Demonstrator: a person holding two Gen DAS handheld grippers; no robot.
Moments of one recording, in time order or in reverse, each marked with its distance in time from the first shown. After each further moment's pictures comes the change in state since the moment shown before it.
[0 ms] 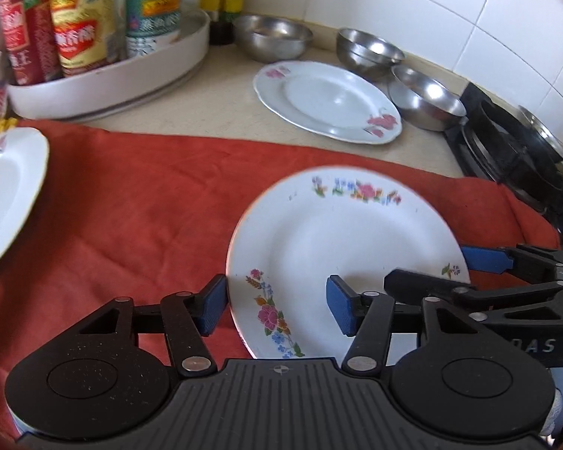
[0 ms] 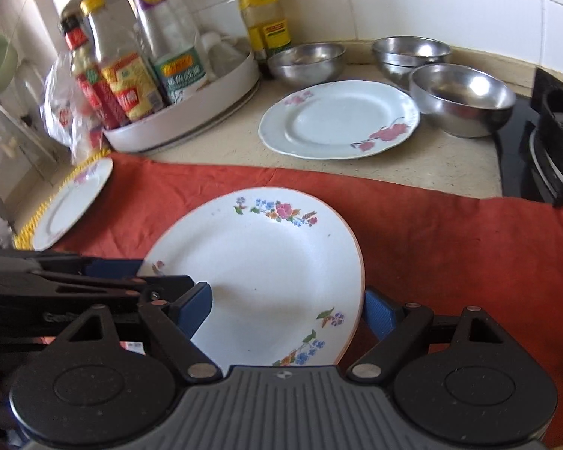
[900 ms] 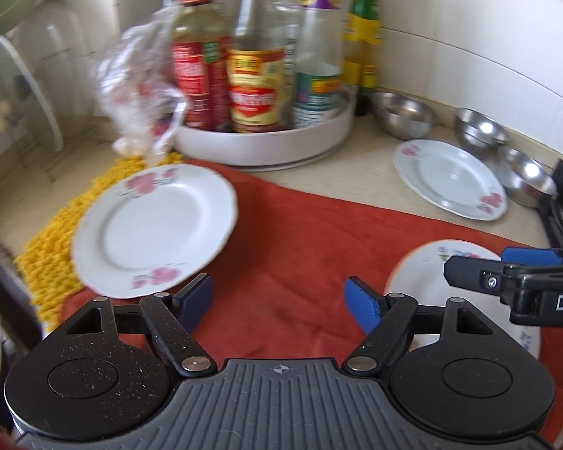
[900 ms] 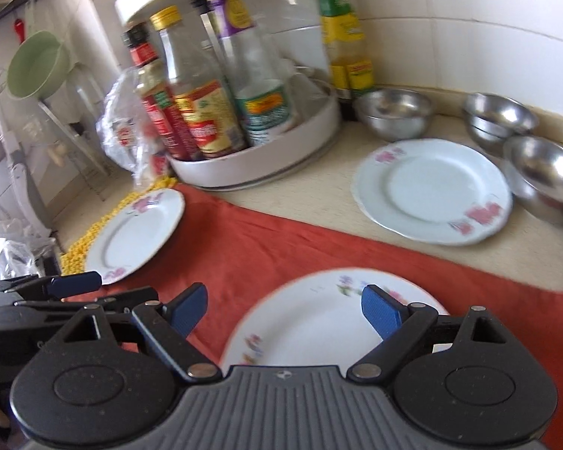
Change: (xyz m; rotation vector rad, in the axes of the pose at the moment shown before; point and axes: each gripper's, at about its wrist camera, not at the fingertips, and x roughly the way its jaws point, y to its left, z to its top) left arm -0.071 0.049 -0.002 -0.144 -0.173 0.345; right arm 0.004 0.064 0.048 -0.089 -0.072 0.142
